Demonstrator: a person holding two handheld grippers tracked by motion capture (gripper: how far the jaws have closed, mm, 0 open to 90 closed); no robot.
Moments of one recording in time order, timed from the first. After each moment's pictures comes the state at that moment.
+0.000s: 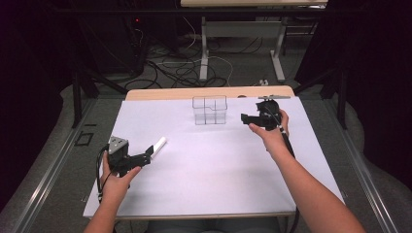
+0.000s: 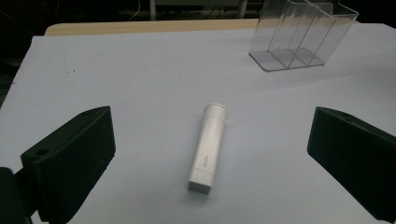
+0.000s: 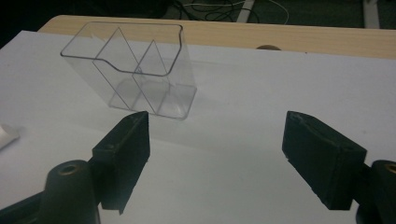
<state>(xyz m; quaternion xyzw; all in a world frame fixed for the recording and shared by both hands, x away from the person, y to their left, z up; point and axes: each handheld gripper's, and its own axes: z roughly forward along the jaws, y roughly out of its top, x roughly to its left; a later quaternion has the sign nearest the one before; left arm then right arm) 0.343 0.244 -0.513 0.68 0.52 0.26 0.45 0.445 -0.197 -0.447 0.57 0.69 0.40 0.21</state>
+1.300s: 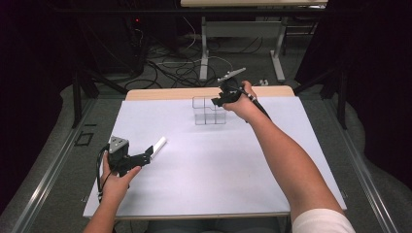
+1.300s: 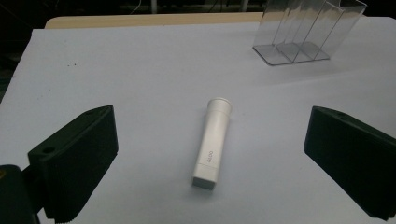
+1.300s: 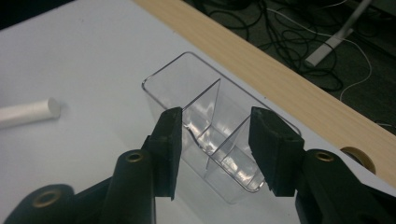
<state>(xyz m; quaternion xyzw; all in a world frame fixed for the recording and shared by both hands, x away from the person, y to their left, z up) 0.345 0.245 -0.516 0.69 0.52 0.25 0.44 0.528 -0.115 -0.430 0.34 0.84 0.38 0.18</state>
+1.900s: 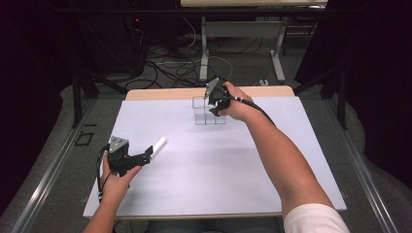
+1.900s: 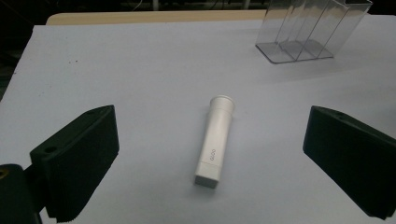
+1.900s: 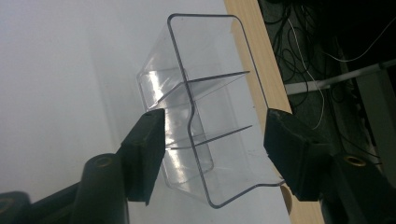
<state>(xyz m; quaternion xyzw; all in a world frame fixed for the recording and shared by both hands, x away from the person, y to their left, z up) 0.346 0.246 -0.517 0.69 0.53 0.25 0.43 0.539 -0.085 -0.444 0.07 0.94 0.22 0.27</state>
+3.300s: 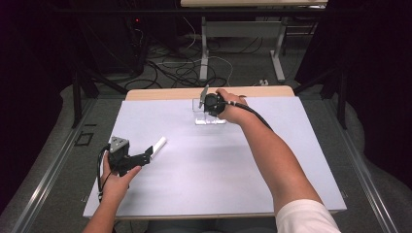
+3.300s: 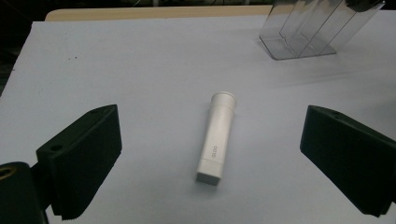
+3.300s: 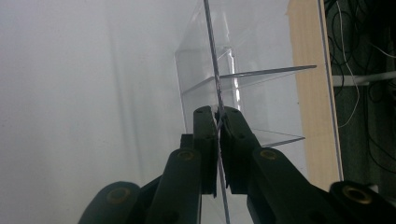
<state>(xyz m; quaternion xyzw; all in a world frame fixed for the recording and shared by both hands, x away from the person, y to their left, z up) 0.347 0.246 -0.518 0.69 0.53 0.25 0.43 0.540 -0.068 -0.464 0.04 0.96 0.16 0.21</state>
